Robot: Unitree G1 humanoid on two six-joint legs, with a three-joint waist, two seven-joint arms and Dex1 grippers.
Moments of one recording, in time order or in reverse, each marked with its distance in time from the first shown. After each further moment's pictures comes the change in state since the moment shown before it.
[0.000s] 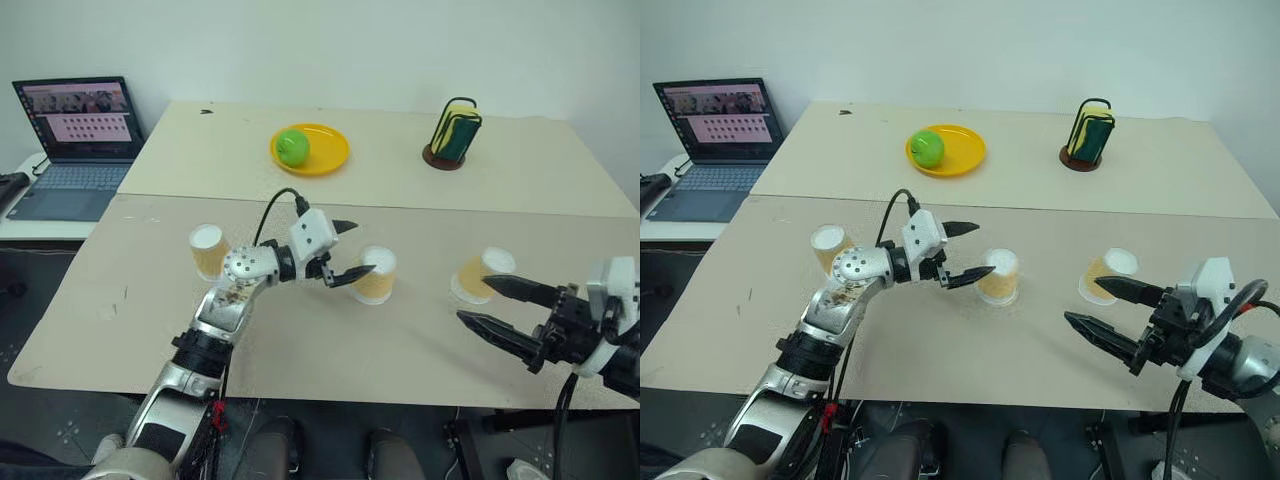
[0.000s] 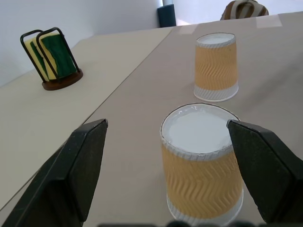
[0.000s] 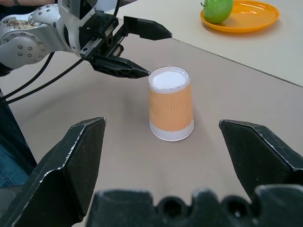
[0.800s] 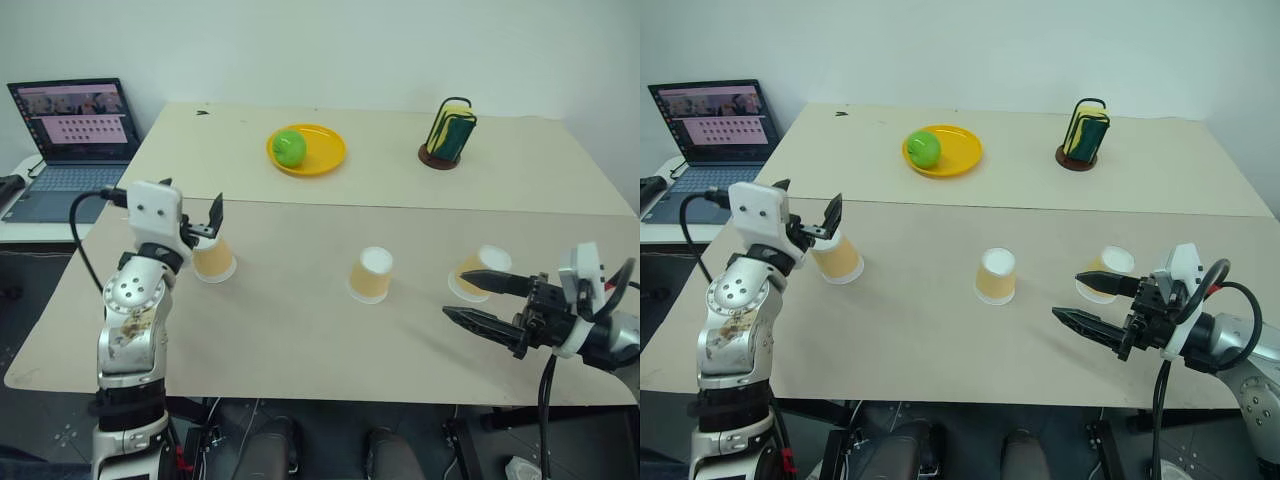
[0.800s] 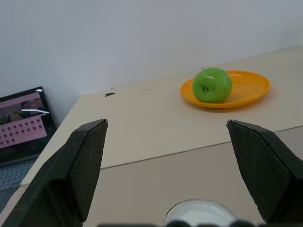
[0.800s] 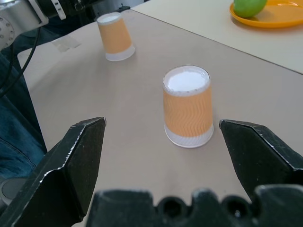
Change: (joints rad) left arm 0.339 0.051 0.479 -0.384 0.077 0.204 0.621; right arm -0.190 -0.028 0.166 0.155 -0.056 -0.002 0.106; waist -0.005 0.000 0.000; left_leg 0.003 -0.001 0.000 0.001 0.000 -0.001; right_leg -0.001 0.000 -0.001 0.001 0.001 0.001
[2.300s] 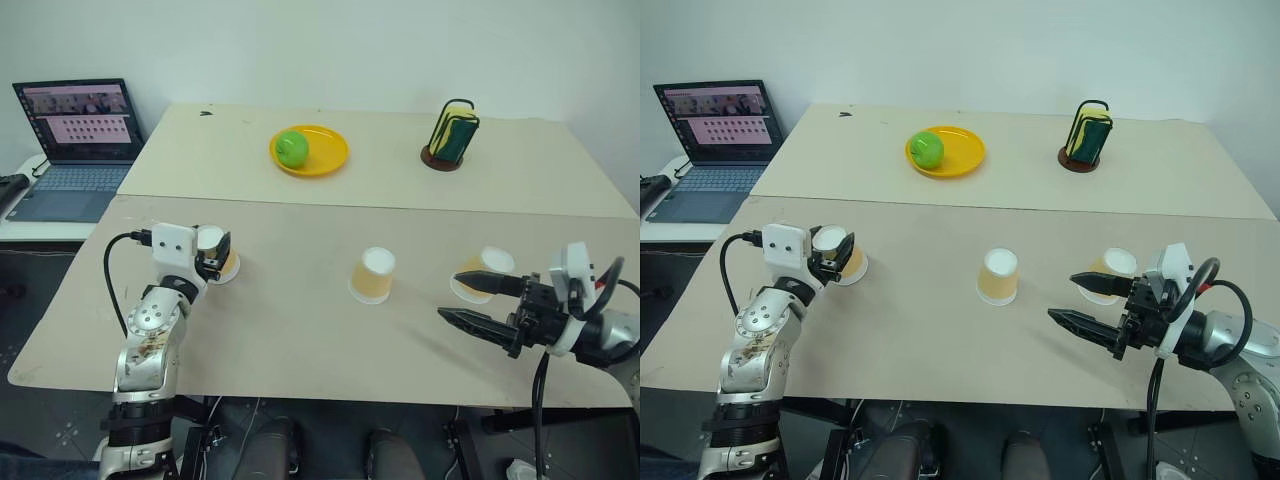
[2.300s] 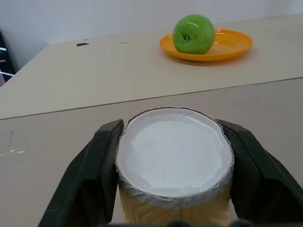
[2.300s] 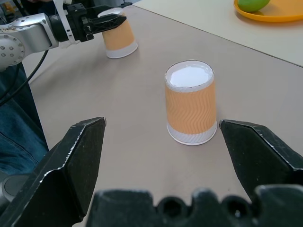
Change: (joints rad) left arm 0.019 -0.022 -0.065 0.206 -0.075 -0.092 -0.015; right arm 0.016 0.003 0.004 0.005 -0.015 0.000 -0.002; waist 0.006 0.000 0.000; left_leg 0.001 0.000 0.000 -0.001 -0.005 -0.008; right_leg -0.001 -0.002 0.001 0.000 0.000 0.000
